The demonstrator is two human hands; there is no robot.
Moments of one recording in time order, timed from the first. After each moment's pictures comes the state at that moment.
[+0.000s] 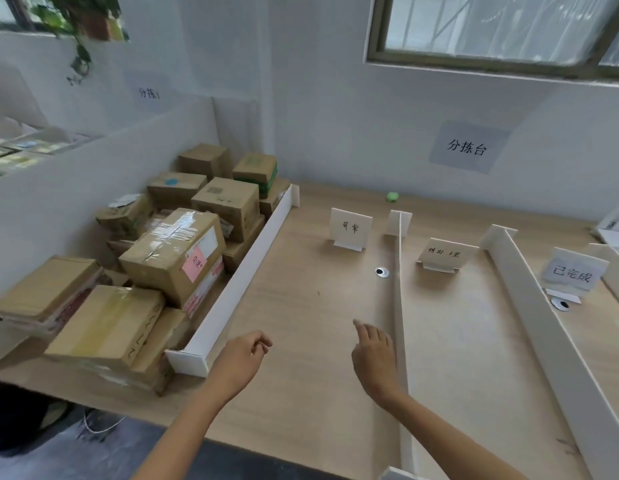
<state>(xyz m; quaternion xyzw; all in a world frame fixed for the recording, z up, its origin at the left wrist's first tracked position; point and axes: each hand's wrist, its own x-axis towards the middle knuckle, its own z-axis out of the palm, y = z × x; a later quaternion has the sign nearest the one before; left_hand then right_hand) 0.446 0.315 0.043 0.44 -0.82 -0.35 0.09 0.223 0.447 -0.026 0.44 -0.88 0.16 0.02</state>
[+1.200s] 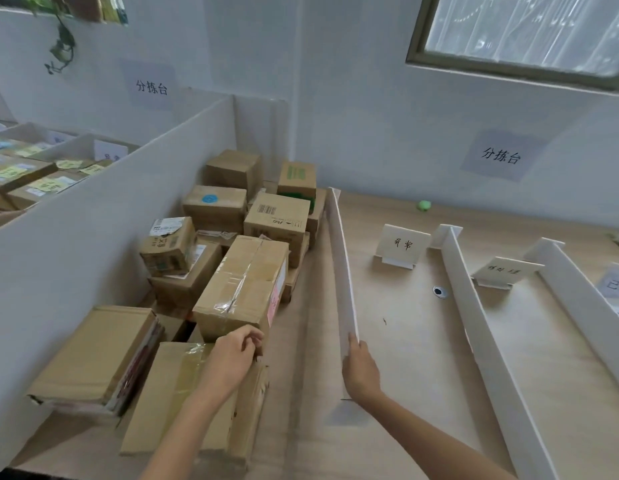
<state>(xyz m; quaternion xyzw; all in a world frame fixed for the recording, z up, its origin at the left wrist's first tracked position) 0.561 0.053 0.037 0.44 -0.78 -0.41 0.15 0.376 0.196 -0.022 0.31 -0.92 0.16 -0.16</state>
